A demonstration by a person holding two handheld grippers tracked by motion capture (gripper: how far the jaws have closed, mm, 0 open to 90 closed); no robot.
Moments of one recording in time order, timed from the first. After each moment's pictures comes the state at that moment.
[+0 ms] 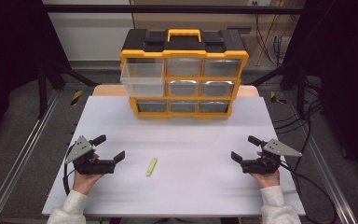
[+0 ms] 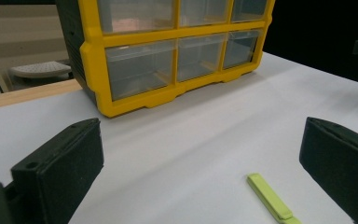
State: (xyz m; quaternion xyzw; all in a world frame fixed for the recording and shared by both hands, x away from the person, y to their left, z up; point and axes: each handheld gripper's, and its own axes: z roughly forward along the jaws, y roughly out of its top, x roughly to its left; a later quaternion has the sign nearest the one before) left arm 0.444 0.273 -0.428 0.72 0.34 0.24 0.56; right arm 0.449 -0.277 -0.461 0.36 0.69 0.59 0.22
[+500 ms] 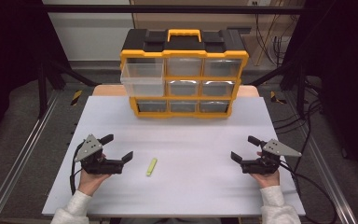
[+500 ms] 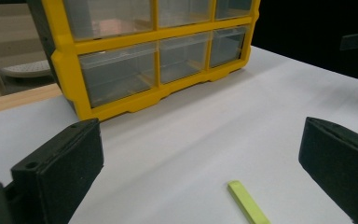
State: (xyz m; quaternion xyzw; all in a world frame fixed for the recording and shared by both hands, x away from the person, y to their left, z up) left arm 0.441 0.249 -0.417 0.73 0.33 0.23 0.55; right arm 0.449 -0.276 -0.462 0.36 0.69 0.59 0.22
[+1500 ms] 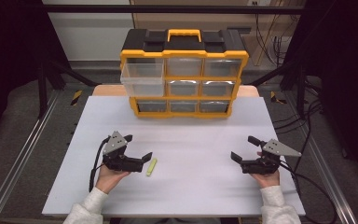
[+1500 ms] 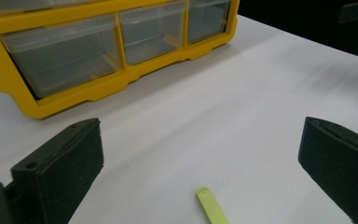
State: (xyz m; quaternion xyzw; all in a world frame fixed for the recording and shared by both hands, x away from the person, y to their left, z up) left arm 0.455 0.195 -0.421 0.78 0.33 0.20 0.50; right arm 0.449 -0.276 -0.461 0.36 0.69 0.59 0.22
